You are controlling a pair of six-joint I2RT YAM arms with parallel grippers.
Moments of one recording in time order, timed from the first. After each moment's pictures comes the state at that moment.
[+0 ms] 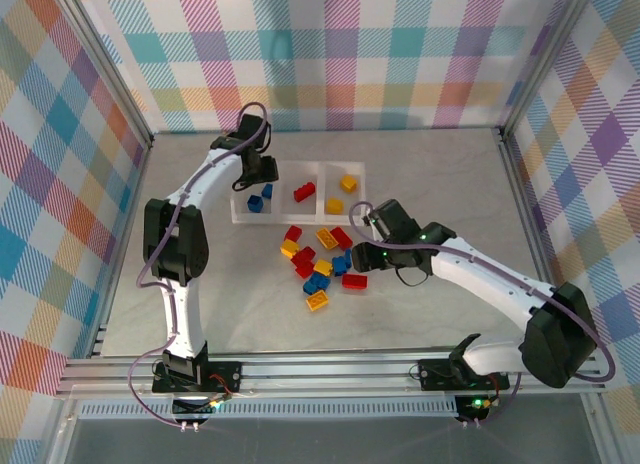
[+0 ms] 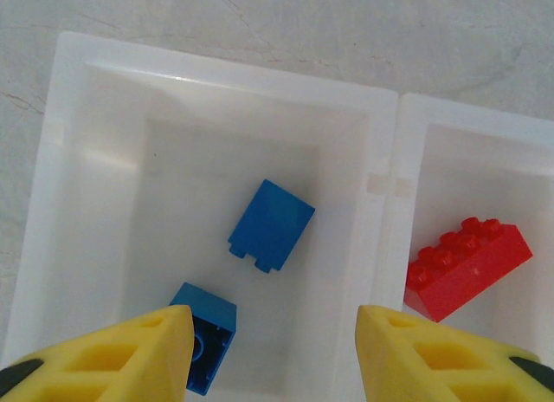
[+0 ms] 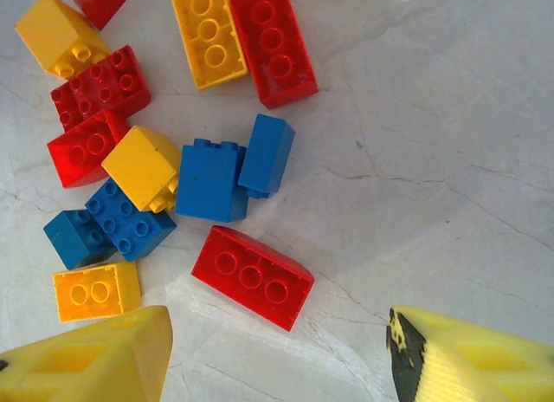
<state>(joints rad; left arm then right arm) -0.27 2.06 1.80 -0.80 -0.09 -0.39 0.71 1.31 0.96 -0.69 -0.02 0.40</state>
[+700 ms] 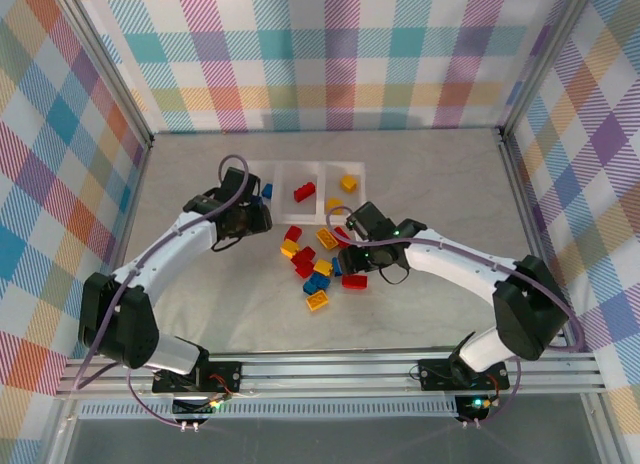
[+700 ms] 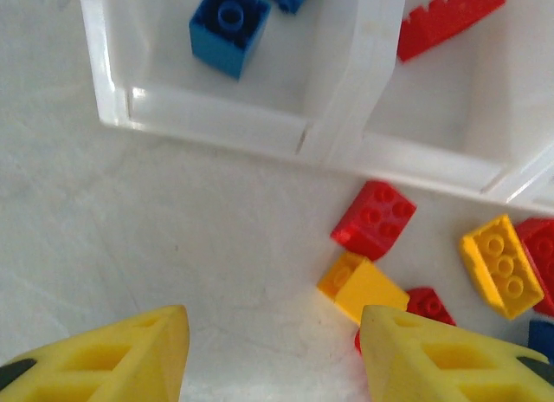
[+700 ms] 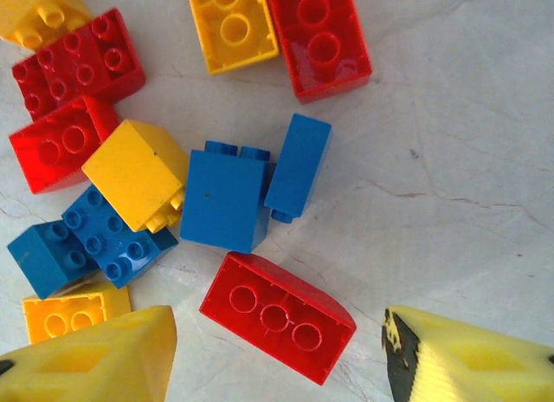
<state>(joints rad) -0.40 1.42 1.10 -0.71 -0.10 -0.56 0.77 1.50 1.01 -0.64 -0.01 0.39</state>
